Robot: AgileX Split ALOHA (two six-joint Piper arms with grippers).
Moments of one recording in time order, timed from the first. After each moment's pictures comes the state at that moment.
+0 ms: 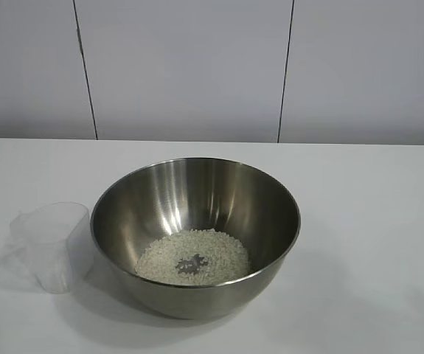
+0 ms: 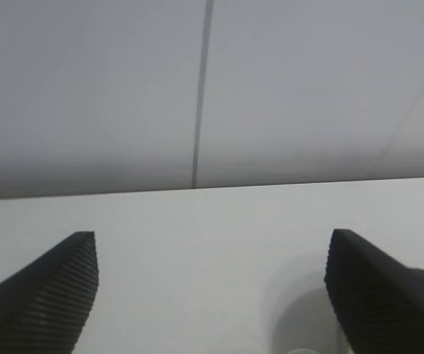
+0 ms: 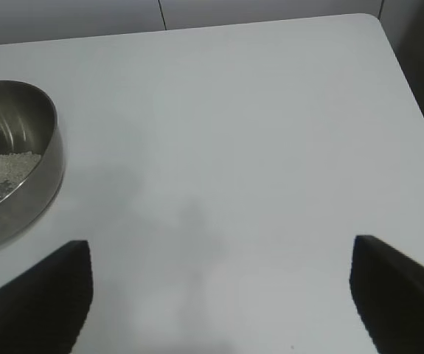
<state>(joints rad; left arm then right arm) 0.20 0.80 -1.12 -0.57 0.86 0.58 -0.07 -0.02 -0.48 0.04 1.08 -0.02</state>
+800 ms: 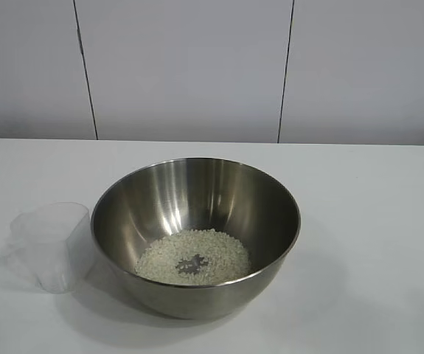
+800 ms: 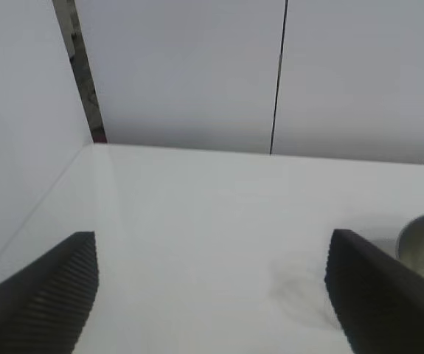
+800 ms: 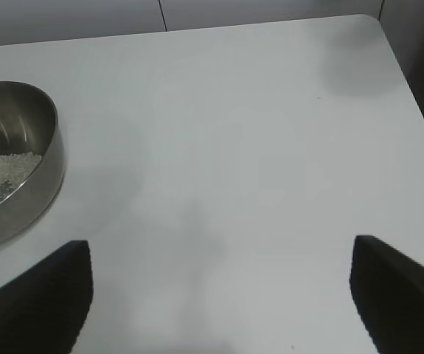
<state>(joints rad) 0.13 0.05 -0.74 -0.04 1.09 0.06 -0.07 -0.02 -0.48 0.04 1.08 -0.02</state>
